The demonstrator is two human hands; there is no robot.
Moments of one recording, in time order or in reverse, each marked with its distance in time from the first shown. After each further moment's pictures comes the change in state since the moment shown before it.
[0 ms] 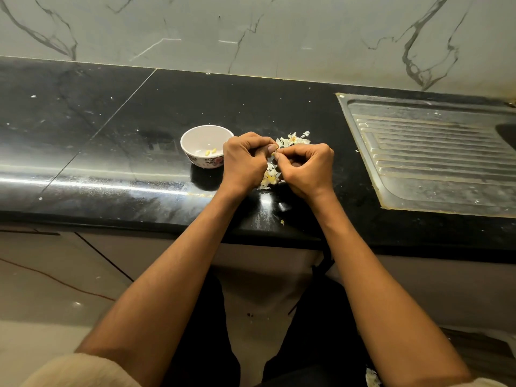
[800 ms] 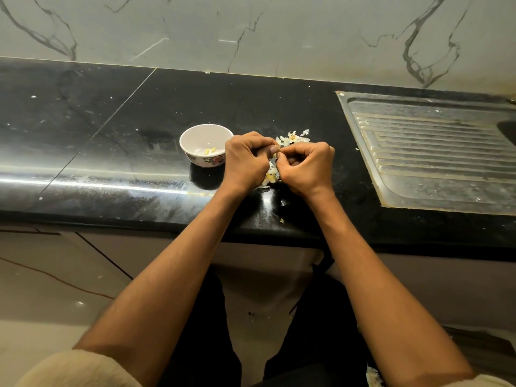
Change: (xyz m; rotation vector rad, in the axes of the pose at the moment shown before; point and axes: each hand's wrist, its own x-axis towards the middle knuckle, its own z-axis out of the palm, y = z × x) left_hand -0.001 0.001 0.001 0.040 -0.025 0.036; right_hand 0.001 0.003 0.003 -0.065 0.022 0.007
